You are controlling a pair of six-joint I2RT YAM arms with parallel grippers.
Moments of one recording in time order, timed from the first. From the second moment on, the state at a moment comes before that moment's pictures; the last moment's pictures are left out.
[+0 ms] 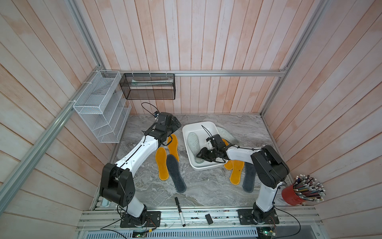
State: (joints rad) left arm -0.38 1.60 1.34 -0.38 -0.14 -0.88; right arm 0.58 1.86 1.05 -0.14 -0.43 0.75
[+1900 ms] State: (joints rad) left arm -0.36 1.75 1.49 -0.35 0.04 -0.91; right arm -0.16 2.02 1.61 -0.80 -0.36 0.05
